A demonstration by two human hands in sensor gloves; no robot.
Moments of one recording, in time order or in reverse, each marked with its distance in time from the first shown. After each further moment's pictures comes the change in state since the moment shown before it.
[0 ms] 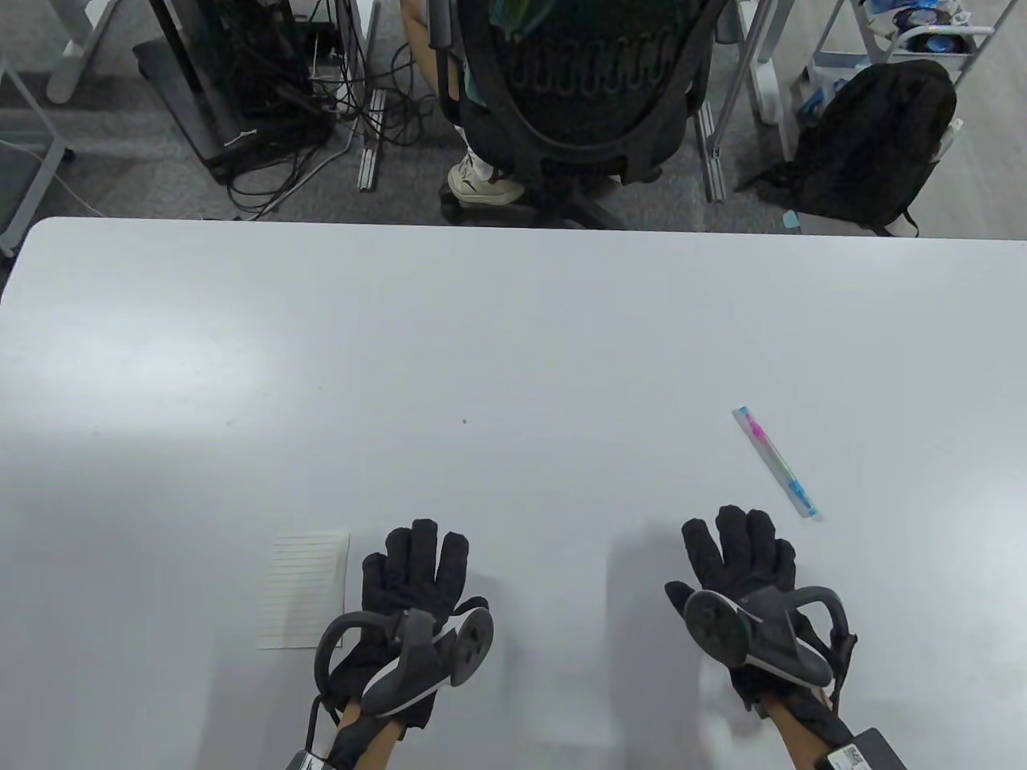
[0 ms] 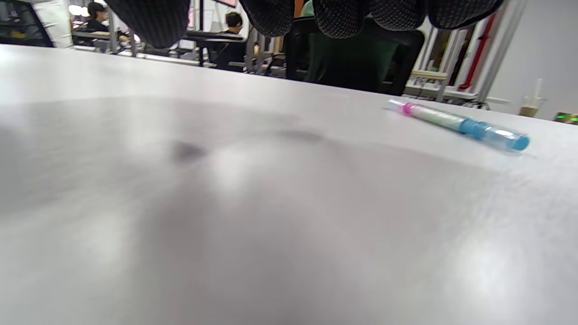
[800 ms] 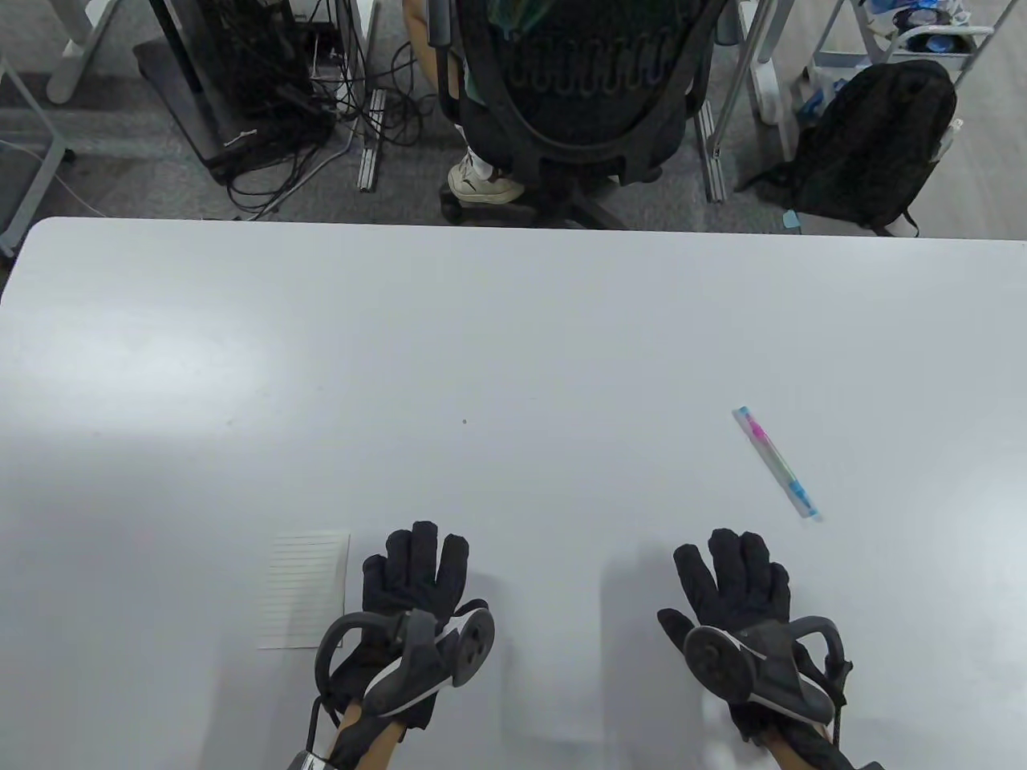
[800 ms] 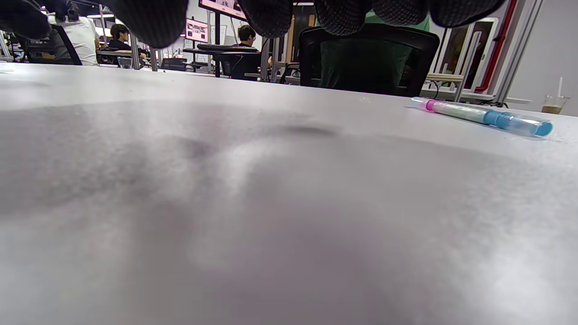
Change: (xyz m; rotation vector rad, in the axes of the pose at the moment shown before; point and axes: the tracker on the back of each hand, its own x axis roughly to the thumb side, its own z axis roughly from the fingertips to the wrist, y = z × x) left_hand 0.002 -0.003 -0.001 -0.020 0.000 -0.006; right_hand 0.022 0.009 0.031 -0.009 -0.076 -0.027
